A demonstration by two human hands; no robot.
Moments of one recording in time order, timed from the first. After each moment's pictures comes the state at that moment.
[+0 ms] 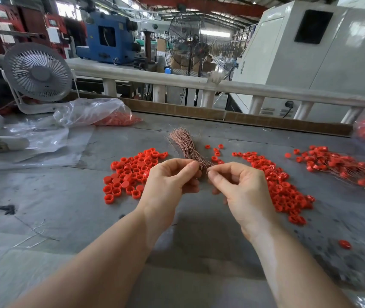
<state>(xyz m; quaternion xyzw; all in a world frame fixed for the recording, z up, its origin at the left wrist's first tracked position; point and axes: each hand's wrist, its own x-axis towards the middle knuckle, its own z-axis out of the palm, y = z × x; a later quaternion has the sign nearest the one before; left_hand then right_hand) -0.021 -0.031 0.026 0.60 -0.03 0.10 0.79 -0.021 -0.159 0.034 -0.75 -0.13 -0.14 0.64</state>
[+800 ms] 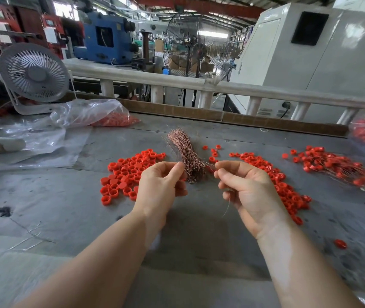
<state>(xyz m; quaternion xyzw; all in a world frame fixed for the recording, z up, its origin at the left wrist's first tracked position) -0.014 -0.027 0.017 0.63 0.06 0.16 0.76 -0.017 -0.172 0.041 -0.65 -0.04 -0.02 0.76</state>
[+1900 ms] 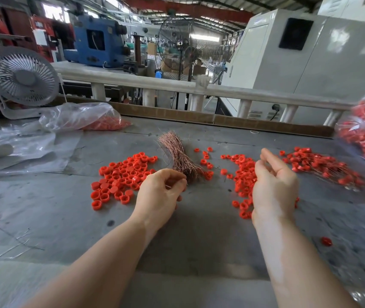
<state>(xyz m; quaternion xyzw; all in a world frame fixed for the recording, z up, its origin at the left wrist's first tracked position) -0.018 -0.030 0.012 0.79 -0.01 0.14 0.60 0.013 -0.204 0.029 -0.68 0.10 -0.36 0.64</state>
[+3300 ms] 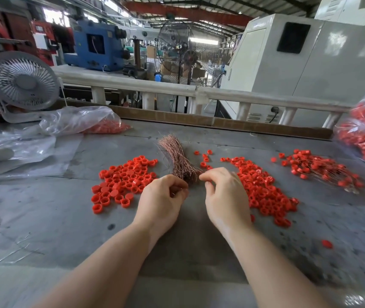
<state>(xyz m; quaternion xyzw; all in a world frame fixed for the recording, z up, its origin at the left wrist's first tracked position) -0.015 -0.030 0.009 0.86 -0.03 0.18 0.47 -0.004 -0.160 0.021 -0.92 -0.10 -0.25 0.29</state>
